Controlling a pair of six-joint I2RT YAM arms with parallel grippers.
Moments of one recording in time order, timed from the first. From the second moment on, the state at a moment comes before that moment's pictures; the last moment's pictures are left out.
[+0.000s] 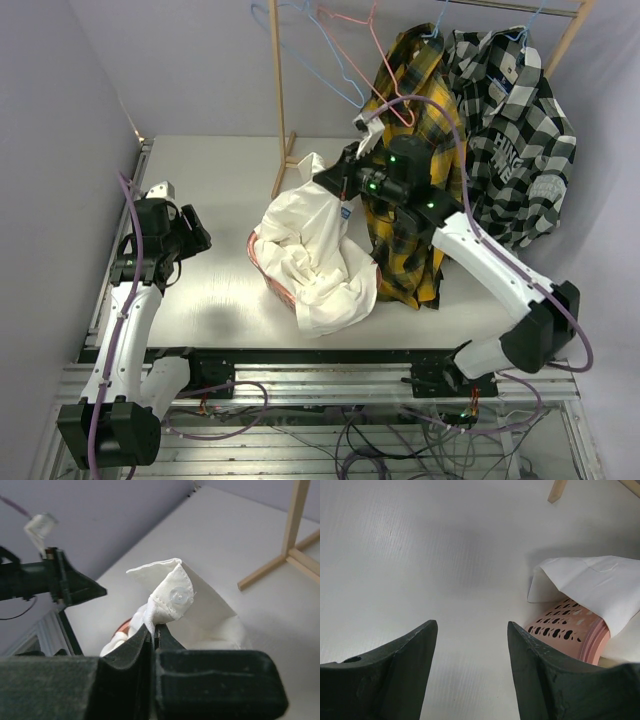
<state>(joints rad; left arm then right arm) 0.03 0.91 0.83 -0.57 0.05 -0.34 0.62 1.47 1.37 -0.08 -0.35 0.32</state>
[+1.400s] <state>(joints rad) 0.01 0.93 0.83 -0.57 0.06 -0.34 0.96 1.66 0.95 -0.19 -0.10 0.37</state>
